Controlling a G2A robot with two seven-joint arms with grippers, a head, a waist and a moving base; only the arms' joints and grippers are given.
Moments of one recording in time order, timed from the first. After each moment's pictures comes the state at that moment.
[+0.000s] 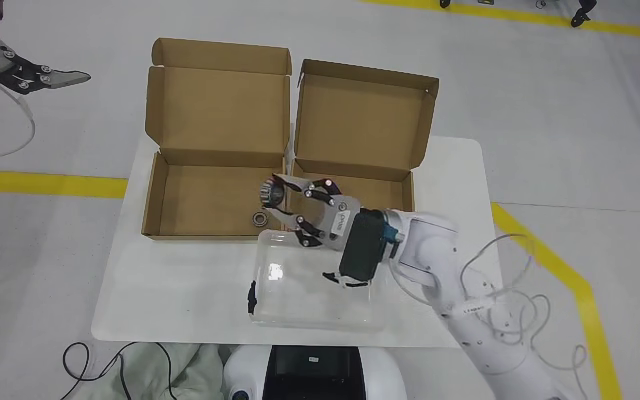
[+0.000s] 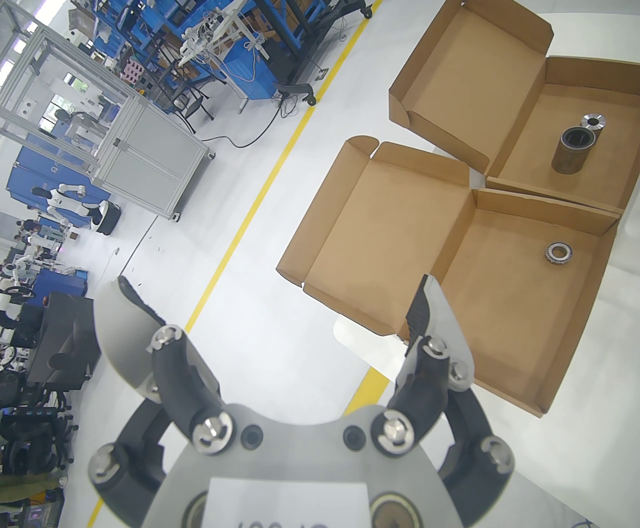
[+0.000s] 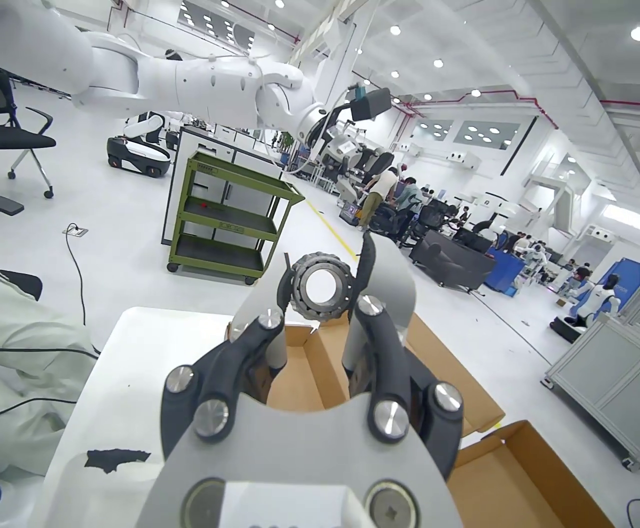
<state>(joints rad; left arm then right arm) 0.47 -0.15 -1.01 -1.52 0.83 -0.88 -0.12 -1.06 -1.30 0.94 -1.84 -1.45 -0.66 -0.35</state>
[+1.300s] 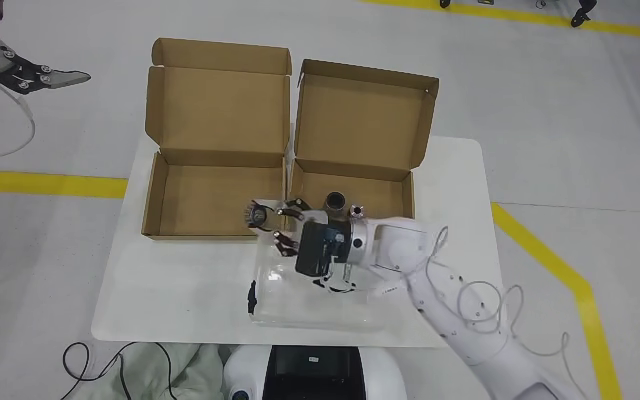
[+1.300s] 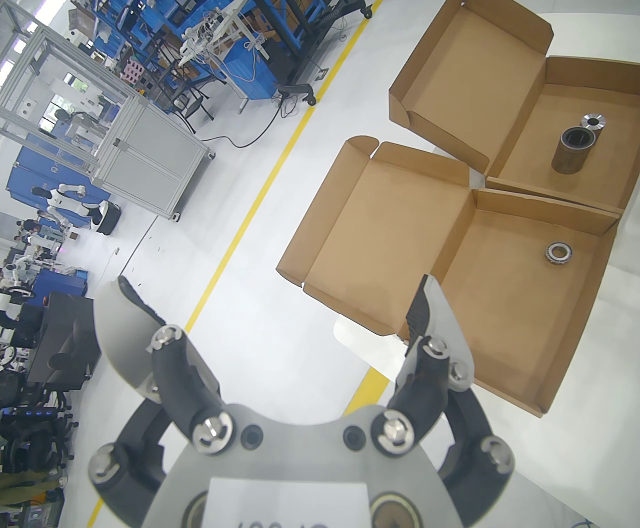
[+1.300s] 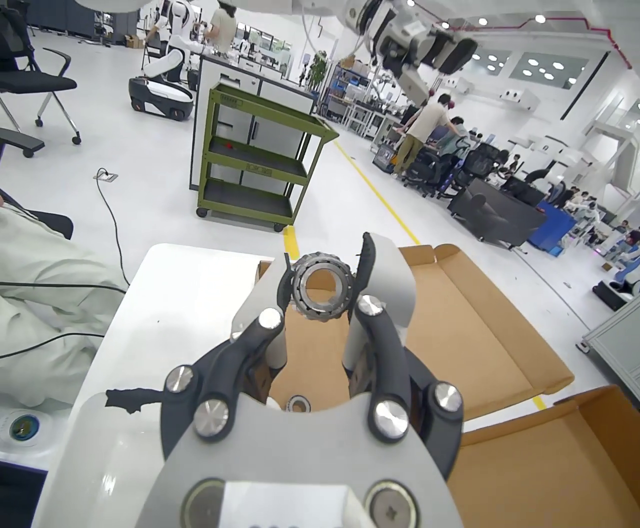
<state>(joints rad) 0.47 -0.15 -1.01 -1.52 0.83 -0.88 -0.12 -1.01 -1.33 0.80 -1.63 -1.51 -0.67 -0.28</state>
